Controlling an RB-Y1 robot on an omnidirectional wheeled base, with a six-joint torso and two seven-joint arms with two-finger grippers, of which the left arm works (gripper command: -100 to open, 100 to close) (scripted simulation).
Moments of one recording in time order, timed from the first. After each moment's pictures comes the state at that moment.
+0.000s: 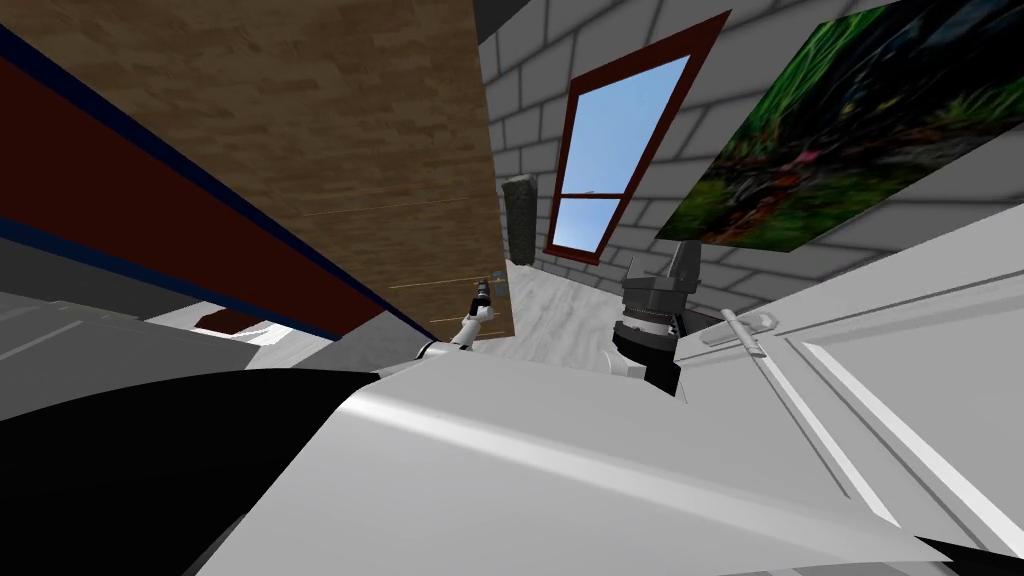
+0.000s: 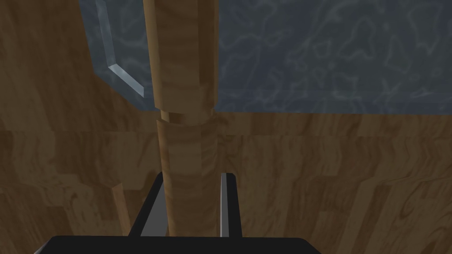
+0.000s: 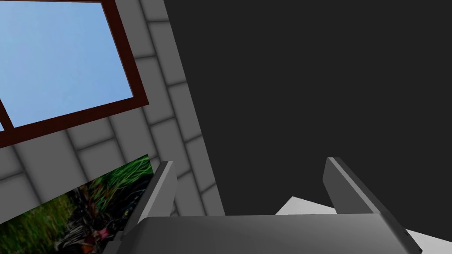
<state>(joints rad) -0.41 0.09 0.14 -0.75 0.45 -0.45 -0.36</state>
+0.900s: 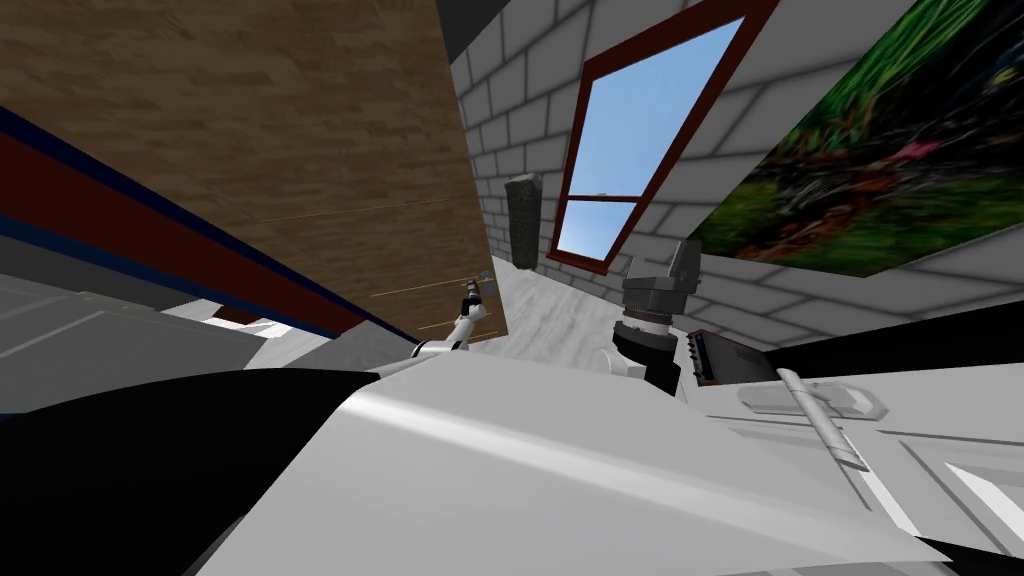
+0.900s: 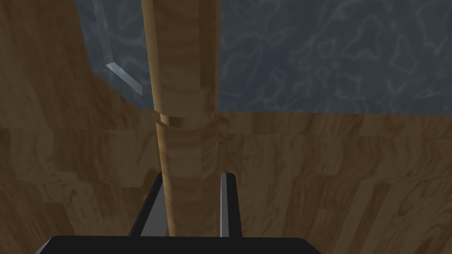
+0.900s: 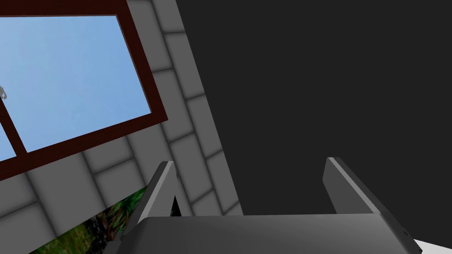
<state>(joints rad) -0.42 0.14 0.26 -0.71 0.50 -0.47 -0.41</state>
